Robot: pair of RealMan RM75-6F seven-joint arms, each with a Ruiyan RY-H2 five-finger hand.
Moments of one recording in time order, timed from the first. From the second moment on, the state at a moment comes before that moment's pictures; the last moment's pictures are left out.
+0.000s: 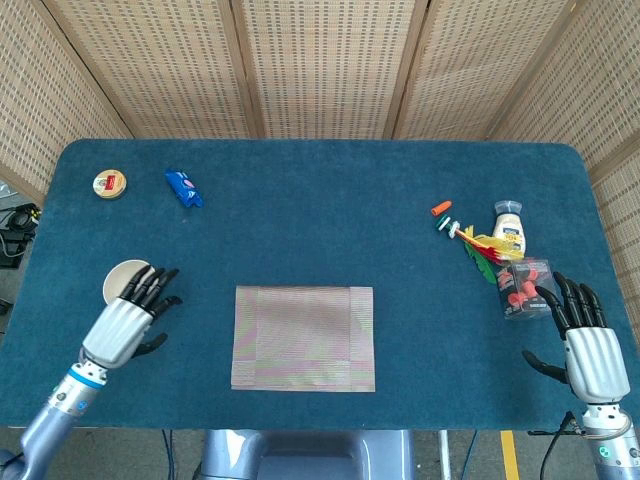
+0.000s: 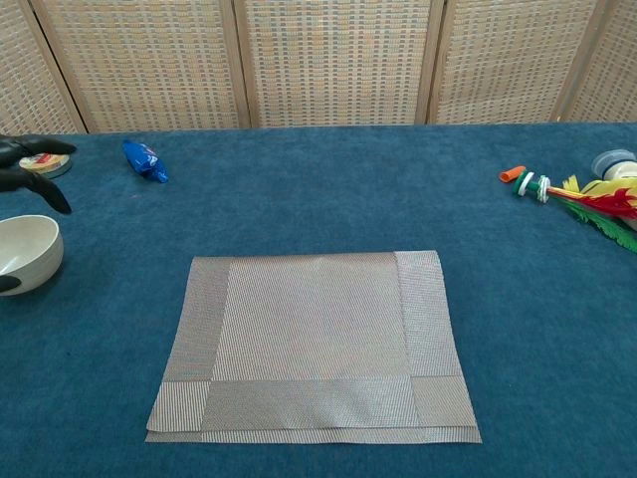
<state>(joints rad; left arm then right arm) -0.37 -1.39 0.07 -1.39 1.72 1.39 0.12 0.08 -1.19 0.08 -1.54 -1.59 1.58 0.08</state>
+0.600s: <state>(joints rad) -0.38 -1.59 0.14 -1.42 1.78 1.25 0.35 0.08 -1.18 0.08 -1.54 -1.58 1.59 0.11</state>
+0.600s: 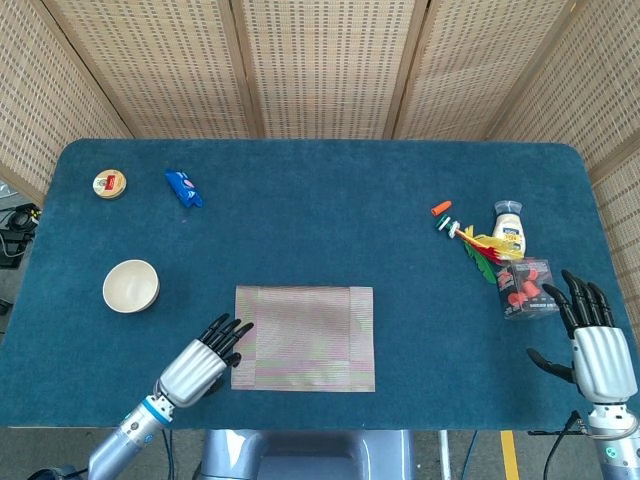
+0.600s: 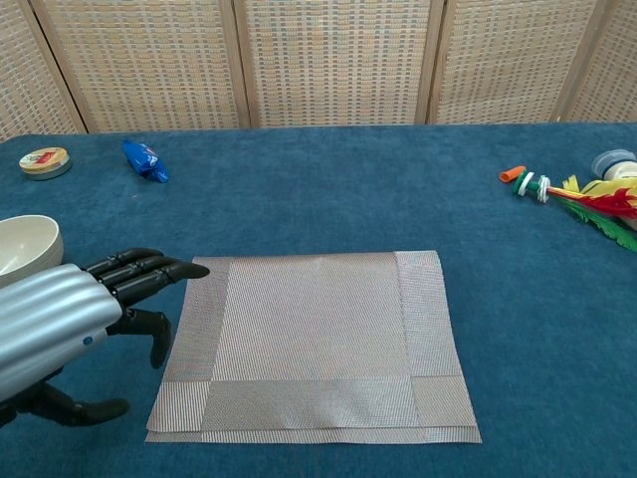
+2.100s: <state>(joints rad) -0.41 -1.67 0.14 -1.38 1.74 1.15 0.44 0.07 -1.17 0.10 -1.55 -1.57 1.60 0.16</state>
